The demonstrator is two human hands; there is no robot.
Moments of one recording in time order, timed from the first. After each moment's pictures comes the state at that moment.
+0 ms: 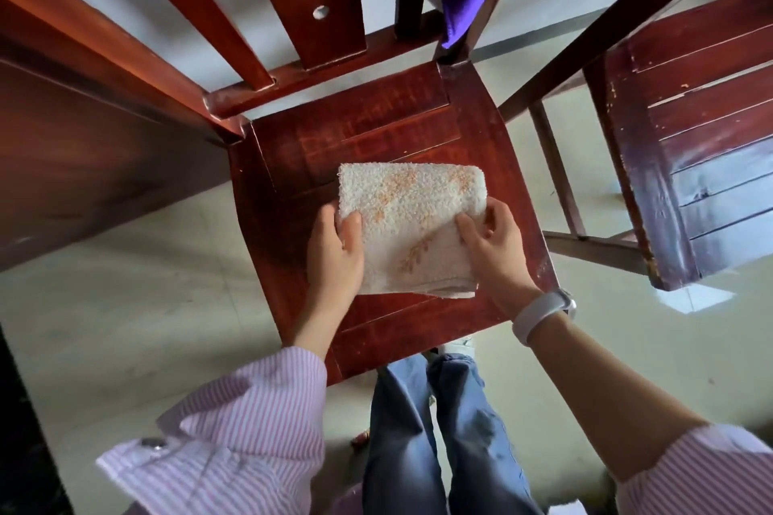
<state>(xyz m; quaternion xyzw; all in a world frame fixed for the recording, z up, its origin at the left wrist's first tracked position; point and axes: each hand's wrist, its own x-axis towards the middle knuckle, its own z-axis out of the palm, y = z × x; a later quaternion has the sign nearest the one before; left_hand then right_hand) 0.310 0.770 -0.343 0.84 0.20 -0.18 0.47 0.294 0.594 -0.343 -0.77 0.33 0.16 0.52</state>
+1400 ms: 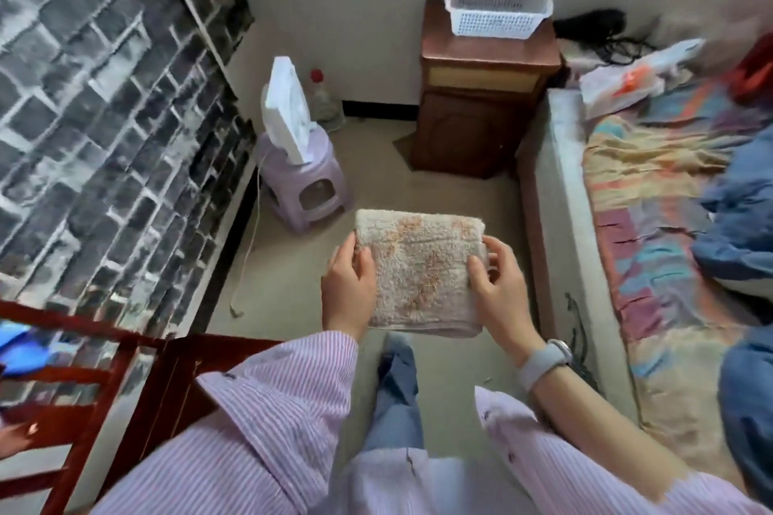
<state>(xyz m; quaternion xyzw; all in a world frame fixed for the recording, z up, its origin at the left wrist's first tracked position) 0.132 -0.037 -0.020 0.79 -0.41 -0.24 0.39 -0.044 -0.083 -0.016 -0.59 0.59 -0.35 0.43</state>
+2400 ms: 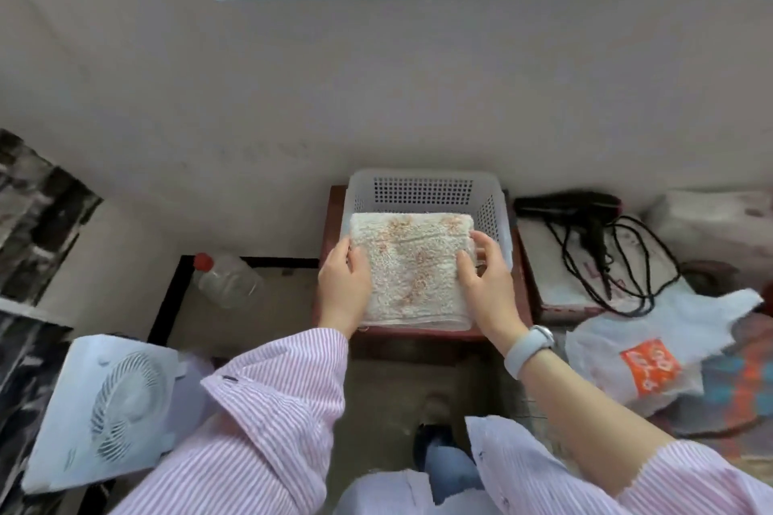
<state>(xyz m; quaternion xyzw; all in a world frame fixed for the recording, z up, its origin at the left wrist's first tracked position) 0.126 -0.866 -0.023 0.76 -0.40 -0.32 0.40 -0.049 -0.895 -0.017 -0.56 0.60 -0.37 0.44</state>
